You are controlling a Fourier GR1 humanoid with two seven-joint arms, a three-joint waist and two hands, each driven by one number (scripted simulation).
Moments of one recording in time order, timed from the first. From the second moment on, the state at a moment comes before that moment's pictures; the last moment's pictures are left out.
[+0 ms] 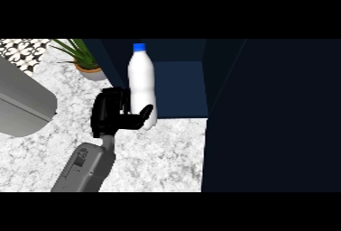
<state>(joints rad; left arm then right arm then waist) -0.34 0.07 -0.18 -1.28 0.30 0.40 -0.16 0.54 -0.08 0.34 -2.12 -0.23 0.17 -0.17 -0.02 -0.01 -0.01</state>
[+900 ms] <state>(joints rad) -0.37 0.09 -0.30 -1.26 0.10 0.68 -0.10 0.50 -0.09 0.34 -2.08 -0.25 0.20 -0.17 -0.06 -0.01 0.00</state>
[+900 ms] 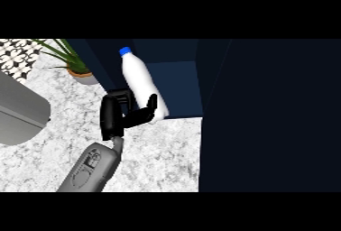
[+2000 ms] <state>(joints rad) -0.40 0.18 -0.46 -1.20 -0.13 0.88 -0.05 0.50 -0.10 0.35 -2.06 -0.25 0.22 -0.19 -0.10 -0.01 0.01</state>
